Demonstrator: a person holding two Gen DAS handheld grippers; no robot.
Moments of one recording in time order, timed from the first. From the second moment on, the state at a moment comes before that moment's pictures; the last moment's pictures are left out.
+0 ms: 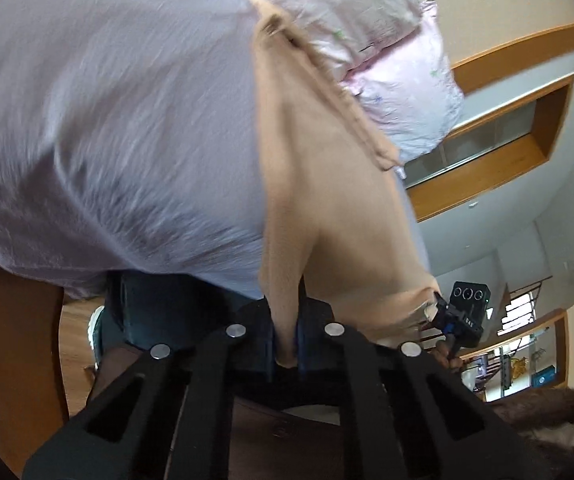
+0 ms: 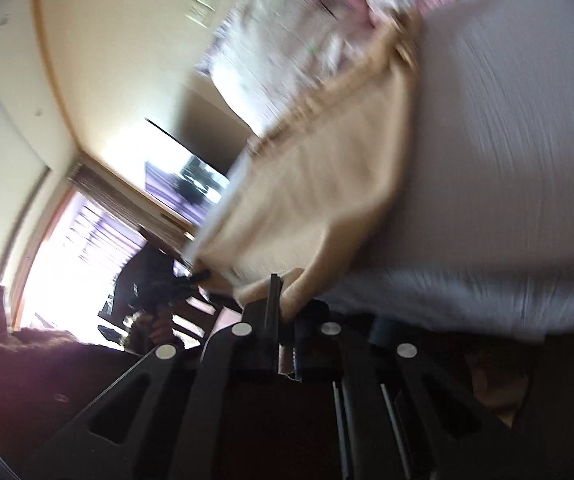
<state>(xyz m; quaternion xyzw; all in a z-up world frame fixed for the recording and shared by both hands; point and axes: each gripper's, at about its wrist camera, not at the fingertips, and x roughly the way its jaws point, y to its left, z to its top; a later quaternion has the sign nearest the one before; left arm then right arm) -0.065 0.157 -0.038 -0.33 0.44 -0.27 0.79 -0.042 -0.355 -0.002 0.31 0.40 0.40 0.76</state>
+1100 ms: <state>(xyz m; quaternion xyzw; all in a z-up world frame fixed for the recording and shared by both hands) 0.280 0.154 0.034 -0.28 0.42 -0.17 0.84 0.317 -0.340 -0.002 0.39 0.43 0.13 0.81</state>
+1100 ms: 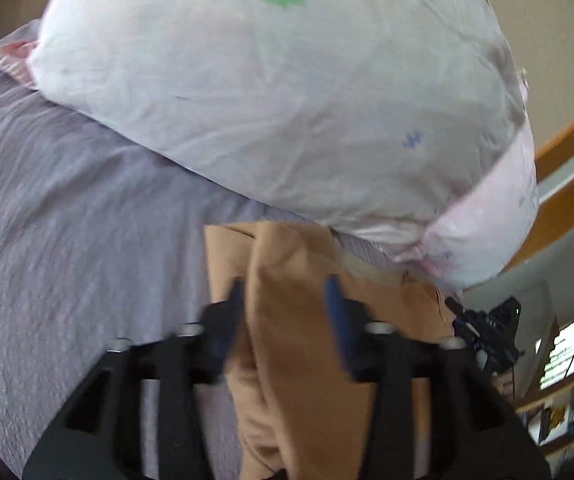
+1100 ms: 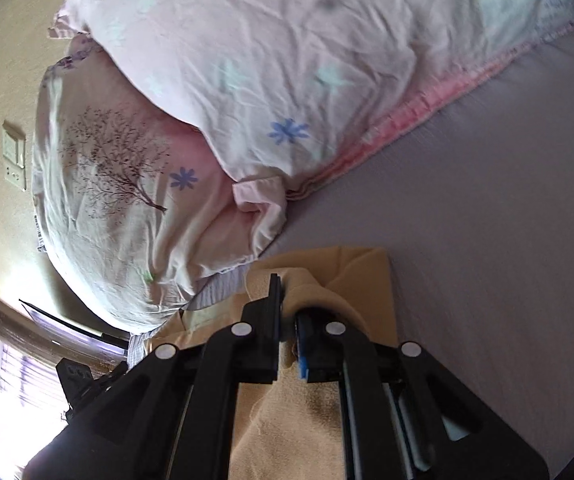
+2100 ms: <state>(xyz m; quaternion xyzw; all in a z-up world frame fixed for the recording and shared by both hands) 0.325 0.153 0.030 -0.23 0.44 -0.06 0.87 0.352 -0.330 -0.021 0.41 0.44 0.09 0.79</state>
